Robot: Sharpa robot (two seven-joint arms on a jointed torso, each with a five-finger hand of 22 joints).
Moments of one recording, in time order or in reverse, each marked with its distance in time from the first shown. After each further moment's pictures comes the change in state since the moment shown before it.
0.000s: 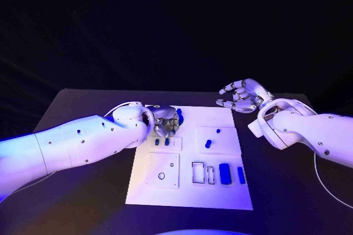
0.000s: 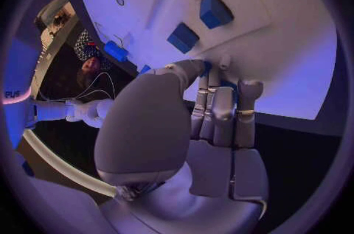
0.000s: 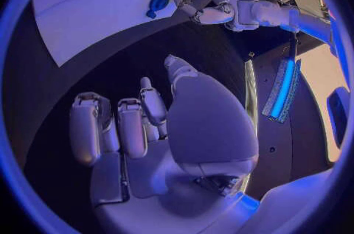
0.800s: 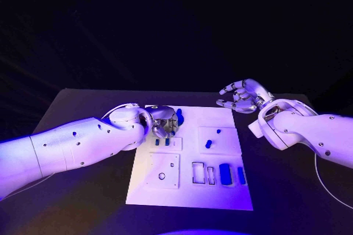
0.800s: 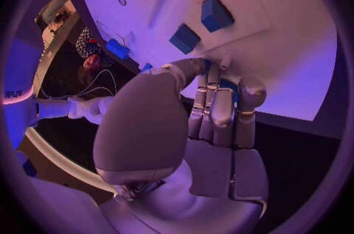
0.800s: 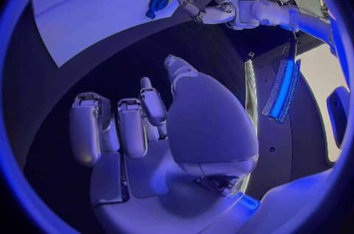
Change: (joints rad) left arm -0.010 -0.032 0.004 0.030 0.016 -0.036 0.017; left_hand -0.038 0.009 0.025 -0.058 -0.003 0.082 -0.008 -0.056 -0.008 0.113 -0.006 -0.132 -0.042 0.032 -0.010 0.022 0.025 -0.016 0.038 -0.006 0.036 0.053; right arm 0.000 -0.001 0.000 0.003 0.000 0.000 0.000; right_hand 0.000 0.000 0.000 0.000 0.000 0.000 0.000 0.004 0.000 0.000 0.000 0.004 0.005 0.000 0.000 0.000 0.000 0.000 -0.001 -0.006 0.000 0.000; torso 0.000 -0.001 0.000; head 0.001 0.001
